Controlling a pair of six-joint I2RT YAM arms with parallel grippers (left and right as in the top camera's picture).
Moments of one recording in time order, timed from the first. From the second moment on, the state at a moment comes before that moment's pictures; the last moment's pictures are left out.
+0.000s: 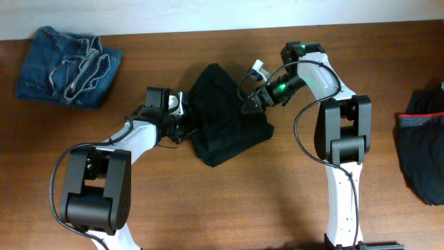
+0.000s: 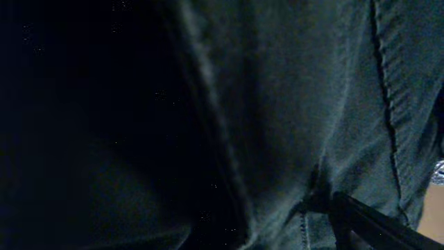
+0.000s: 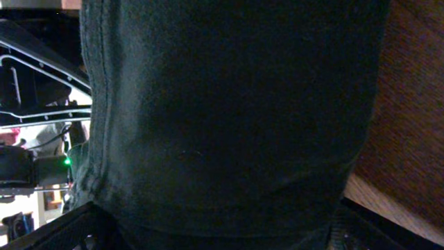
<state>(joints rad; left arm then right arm) -0.20 1.94 1.06 -0.17 0.67 -0.56 0.10 2.49 2.08 -1.33 -0.90 -0.64</state>
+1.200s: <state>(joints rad) -0.13 1.99 1.80 -0.78 0.12 -0.21 -0.21 2.48 1.98 -1.20 -0.91 -0.22</state>
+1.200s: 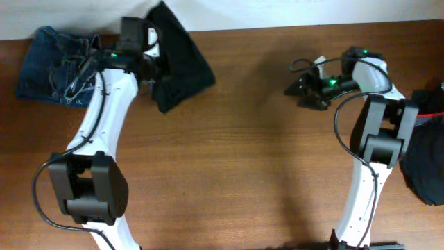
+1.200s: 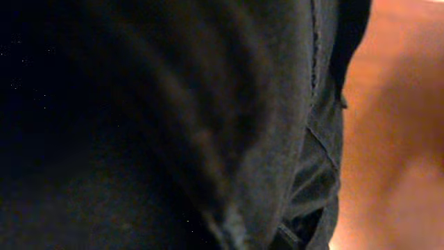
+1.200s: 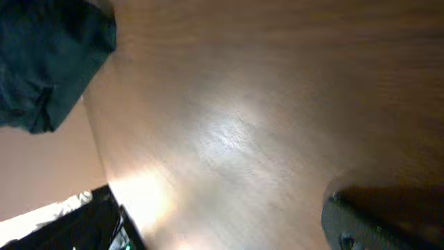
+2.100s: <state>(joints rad) 0.23 2.01 1.81 -0.44 0.08 -0.40 -0.03 2.42 1.78 -0.98 -1.07 -0.22</state>
